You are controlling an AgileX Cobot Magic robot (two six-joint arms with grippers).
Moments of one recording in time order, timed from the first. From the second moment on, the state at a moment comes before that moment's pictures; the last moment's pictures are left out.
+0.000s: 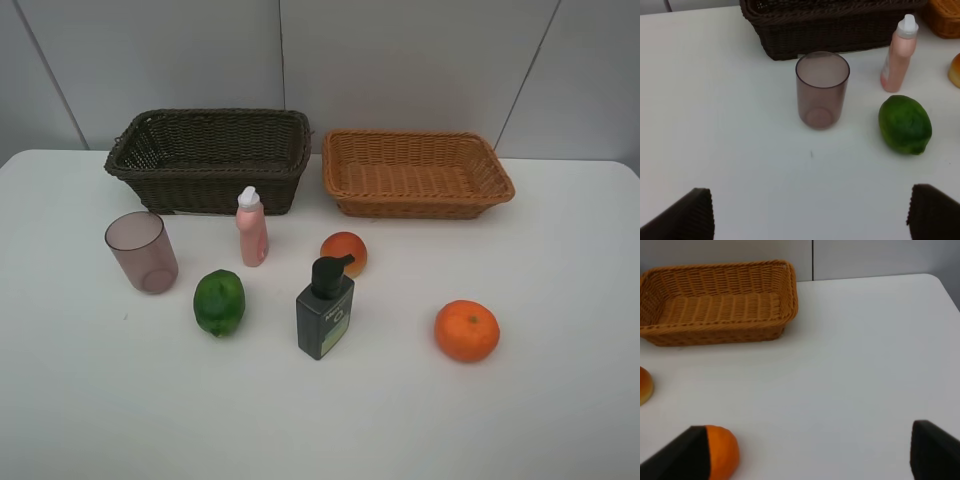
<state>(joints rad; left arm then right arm) -0.14 -0.01 -0.50 0.02 1.06 -0.04 -0.10 0.00 -0.52 0.00 1.06 0.01</state>
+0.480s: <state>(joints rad) -0.14 -0.01 -0.50 0.02 1.06 -0.04 -0.10 0.00 -0.52 0.00 1.06 0.01</state>
